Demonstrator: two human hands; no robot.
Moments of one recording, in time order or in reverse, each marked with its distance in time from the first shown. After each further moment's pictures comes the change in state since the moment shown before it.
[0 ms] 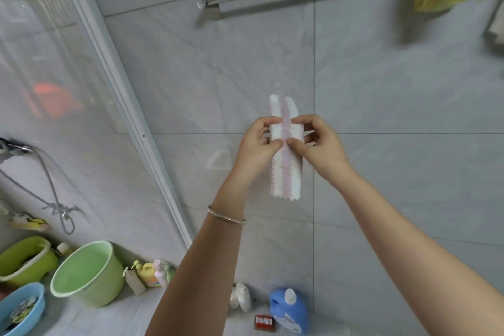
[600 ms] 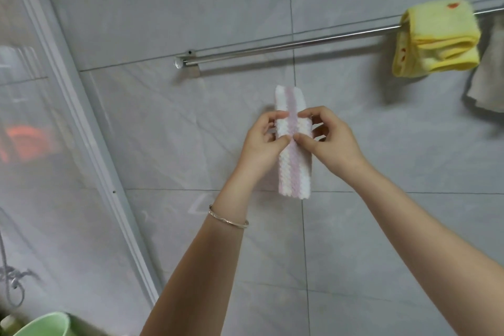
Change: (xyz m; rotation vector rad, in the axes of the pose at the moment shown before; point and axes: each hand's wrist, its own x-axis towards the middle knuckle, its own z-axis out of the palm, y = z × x) left_hand 0.121 0.050 0.038 -0.088 -0.061 0.229; right_hand 0.116 -0.029 -0.059 -0.125 0.076 -0.235
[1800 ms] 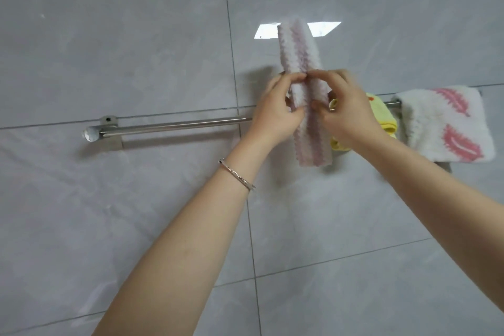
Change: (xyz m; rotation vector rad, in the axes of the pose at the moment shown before) left_hand 0.173 0.072 0.068 0.141 -0.174 0.665; right_hand 0.124 -0.056 -0.096 -0.709 0.397 -0.332
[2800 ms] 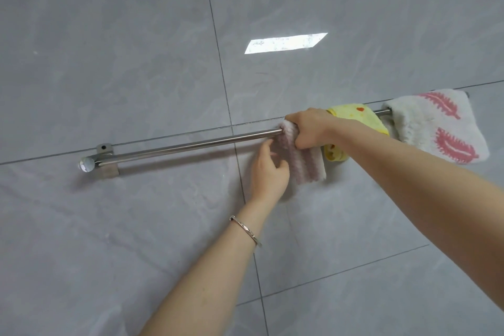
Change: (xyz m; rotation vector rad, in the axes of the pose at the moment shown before) left_hand -0.055 -0.038 0.034 0.011 0.076 -0.479; right_hand 0.036 0.001 0.019 -0.563 -0.690 0.043
